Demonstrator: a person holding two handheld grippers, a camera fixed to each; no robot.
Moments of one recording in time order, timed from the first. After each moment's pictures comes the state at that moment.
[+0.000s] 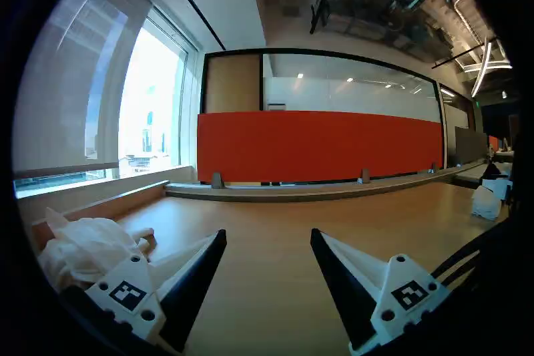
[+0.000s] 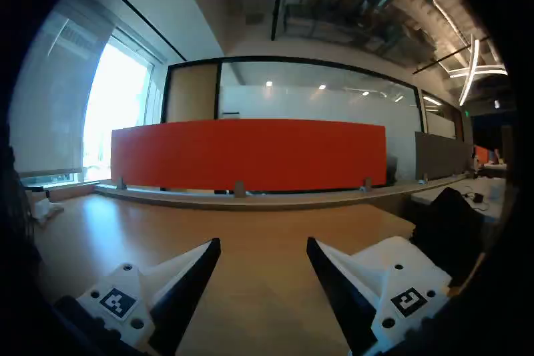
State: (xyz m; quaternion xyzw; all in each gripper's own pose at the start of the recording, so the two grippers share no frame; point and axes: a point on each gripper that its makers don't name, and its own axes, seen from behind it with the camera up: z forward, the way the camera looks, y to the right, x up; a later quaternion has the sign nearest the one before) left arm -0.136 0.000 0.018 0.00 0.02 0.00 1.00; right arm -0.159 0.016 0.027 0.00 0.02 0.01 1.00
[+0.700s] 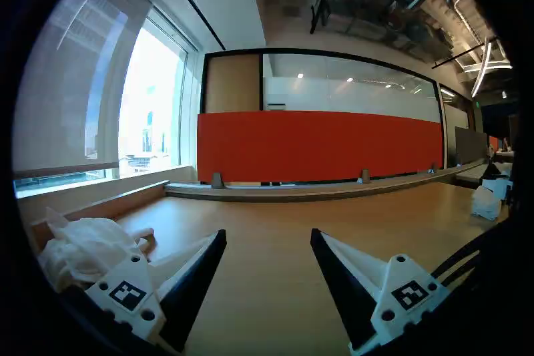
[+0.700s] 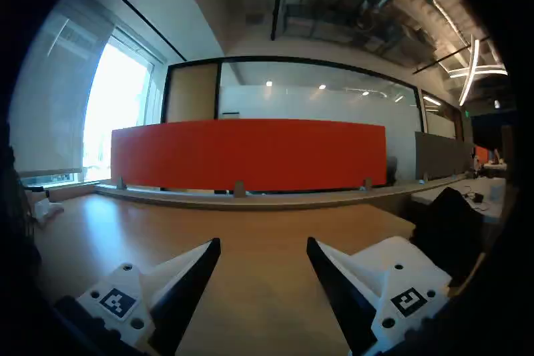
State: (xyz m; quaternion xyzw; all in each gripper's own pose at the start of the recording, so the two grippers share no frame) left arm -0.132 -0.001 0.016 0.00 0.02 0.00 1.00; right arm -0.158 0.016 0.027 0.00 0.02 0.01 1.00
